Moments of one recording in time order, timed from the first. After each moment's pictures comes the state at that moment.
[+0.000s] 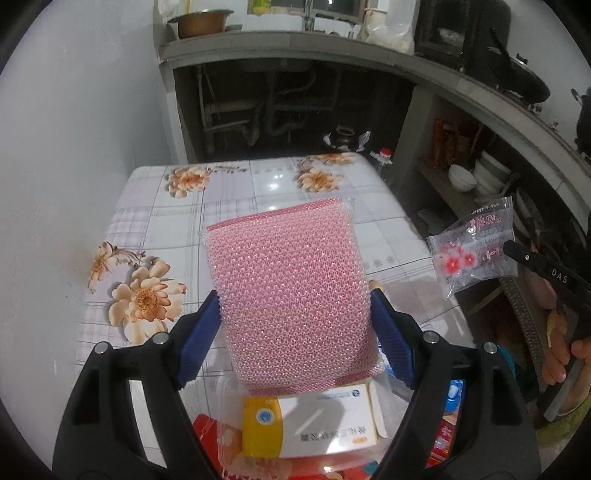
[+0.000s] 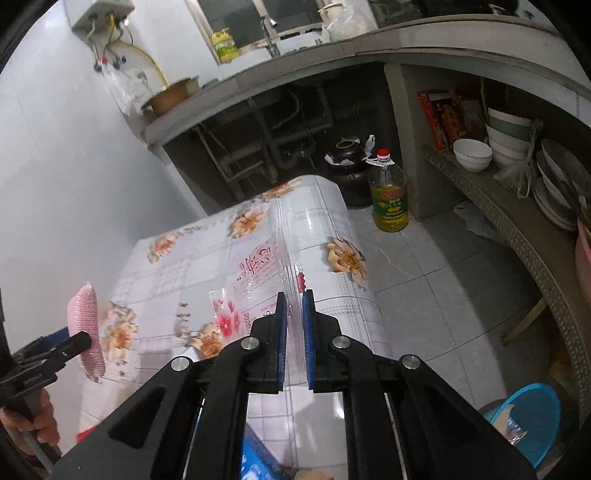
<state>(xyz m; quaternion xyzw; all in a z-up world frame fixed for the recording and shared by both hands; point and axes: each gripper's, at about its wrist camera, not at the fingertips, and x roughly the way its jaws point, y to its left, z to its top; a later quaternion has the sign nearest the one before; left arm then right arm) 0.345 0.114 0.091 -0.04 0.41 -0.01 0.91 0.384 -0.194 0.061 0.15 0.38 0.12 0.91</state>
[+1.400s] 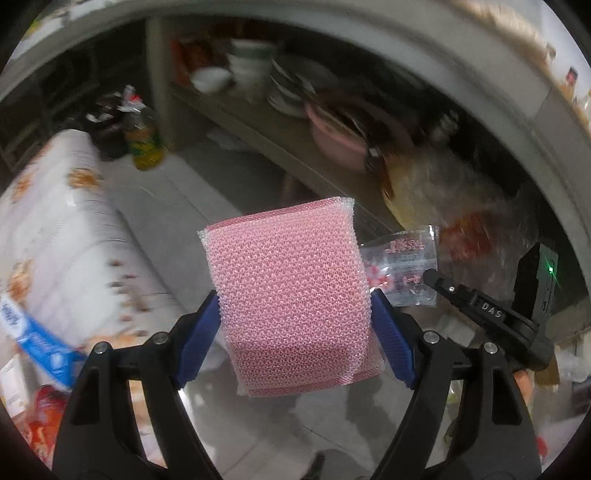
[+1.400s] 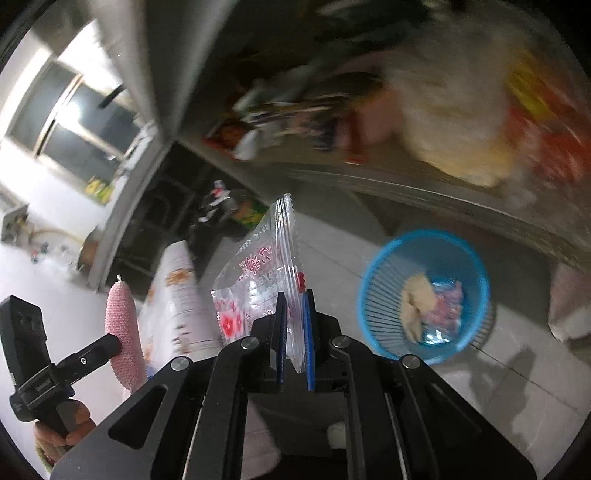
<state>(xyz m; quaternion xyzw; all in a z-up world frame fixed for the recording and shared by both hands) 0.244 -0.299 0.033 0.07 0.50 -0.34 0.79 0.082 -0.518 -0.071 0.44 0.33 -0.10 0.83</state>
